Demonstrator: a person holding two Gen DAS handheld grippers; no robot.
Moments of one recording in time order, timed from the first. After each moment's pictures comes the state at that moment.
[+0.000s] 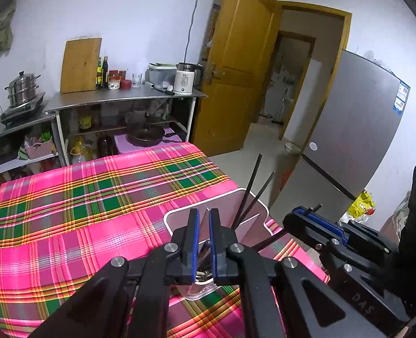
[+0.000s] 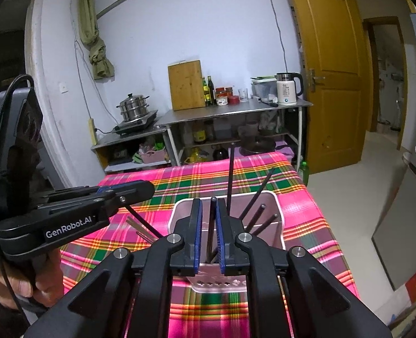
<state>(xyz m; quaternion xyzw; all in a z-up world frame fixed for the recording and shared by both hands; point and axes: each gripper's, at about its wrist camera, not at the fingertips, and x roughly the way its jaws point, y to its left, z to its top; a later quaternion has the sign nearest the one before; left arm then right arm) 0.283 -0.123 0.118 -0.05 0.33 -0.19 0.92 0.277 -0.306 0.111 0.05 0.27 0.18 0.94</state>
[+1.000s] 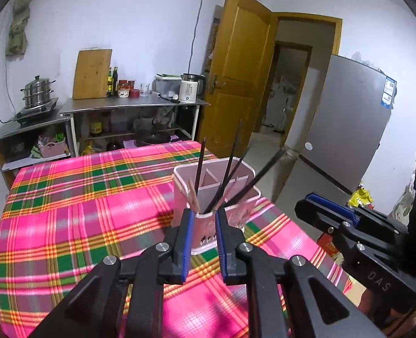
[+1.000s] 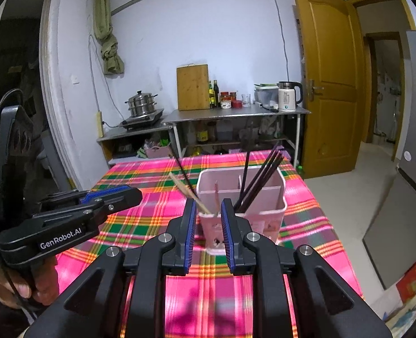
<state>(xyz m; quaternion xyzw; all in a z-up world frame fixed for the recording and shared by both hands) 0.161 -0.096 0.101 -0.05 0.30 -0.17 0.94 0.177 -0.293 0.109 0.02 0.26 0.18 0.95</state>
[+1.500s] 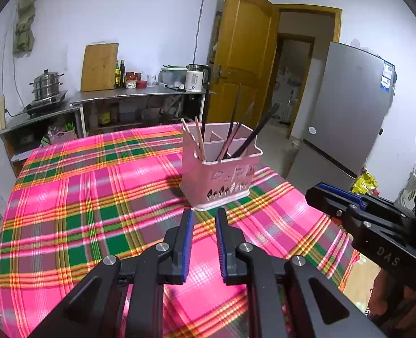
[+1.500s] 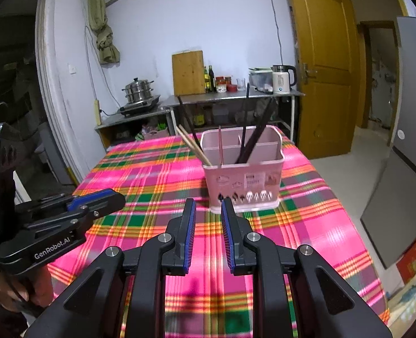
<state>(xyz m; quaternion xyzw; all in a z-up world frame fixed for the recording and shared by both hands) 0.095 -0.086 0.058 -0.03 0.31 -0.16 0.94 0.123 -0.295 0.073 0.02 0.29 0.16 0.94</state>
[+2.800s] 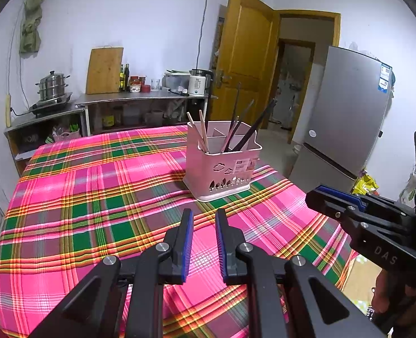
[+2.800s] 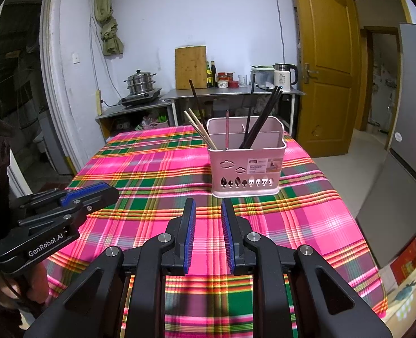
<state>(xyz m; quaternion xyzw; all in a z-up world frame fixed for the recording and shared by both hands) 0.066 -0.077 0.053 -0.04 0.29 -0.15 0.94 0.102 -0.288 0.063 0.00 0.30 0.16 0.94</state>
